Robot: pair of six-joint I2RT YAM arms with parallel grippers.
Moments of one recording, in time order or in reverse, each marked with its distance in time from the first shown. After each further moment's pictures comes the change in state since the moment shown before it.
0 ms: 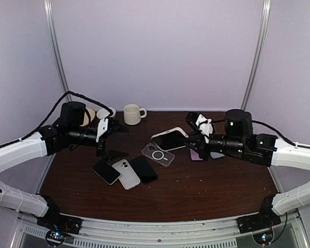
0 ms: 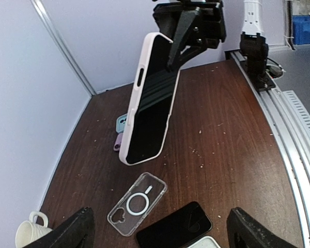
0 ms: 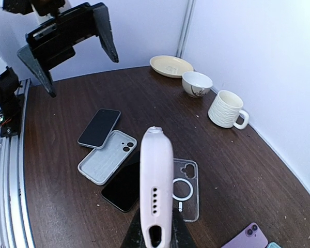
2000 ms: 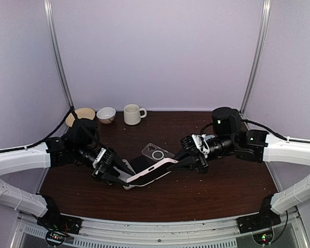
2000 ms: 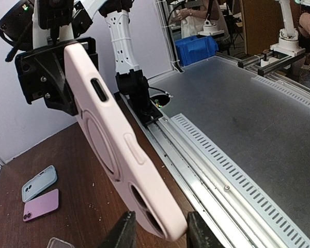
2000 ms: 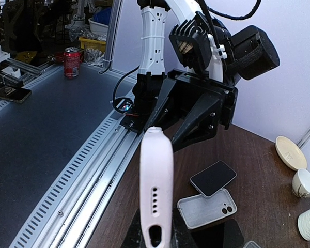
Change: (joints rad) left arm -0.179 -0.015 -0.125 -0.042 0.393 0.146; right arm 0.050 0.104 0.089 -0.041 -0.698 -0.362
